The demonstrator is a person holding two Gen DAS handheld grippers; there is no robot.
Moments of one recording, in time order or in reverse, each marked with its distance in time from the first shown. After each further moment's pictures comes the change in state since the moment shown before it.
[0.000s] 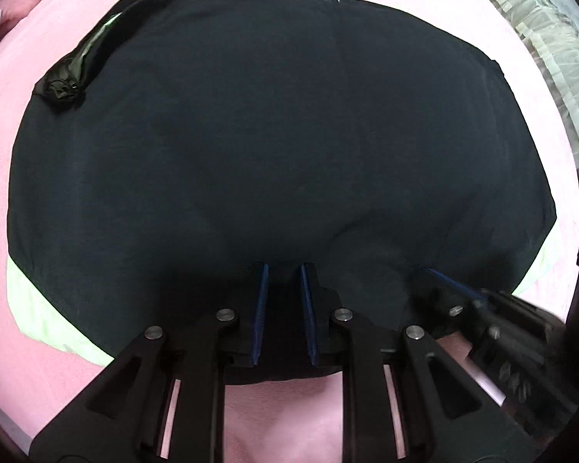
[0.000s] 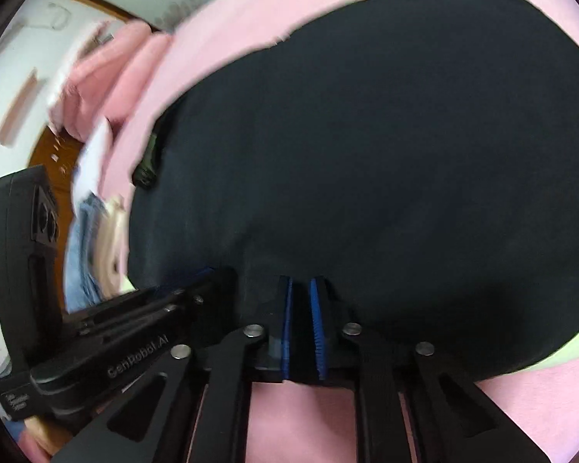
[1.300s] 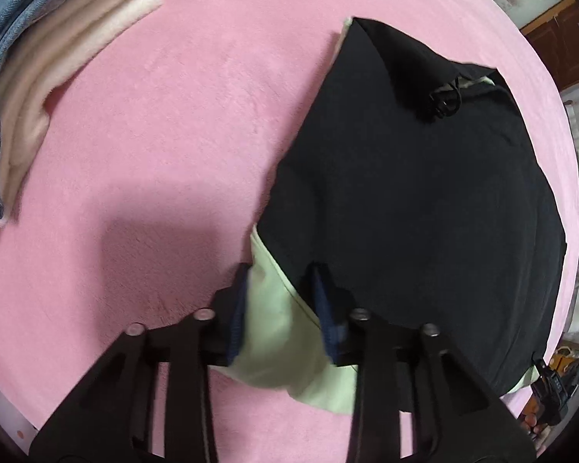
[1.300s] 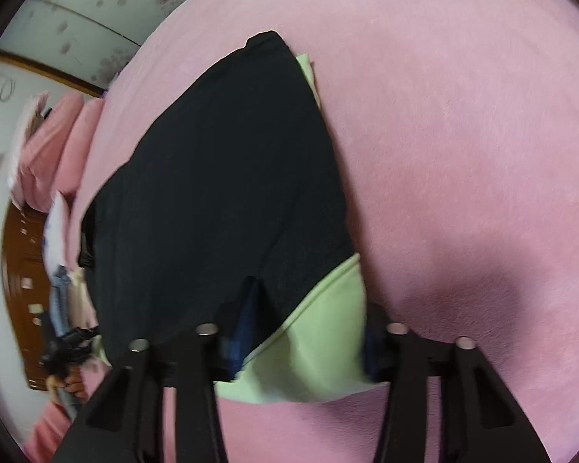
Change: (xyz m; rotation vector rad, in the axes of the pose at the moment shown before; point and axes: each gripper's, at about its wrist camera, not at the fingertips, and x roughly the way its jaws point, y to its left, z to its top) left arm -0.017 0.261 -0.016 -0.534 -0.014 -0.008; right arm -0.038 -0.120 0.075 0.196 -0.098 -0.108
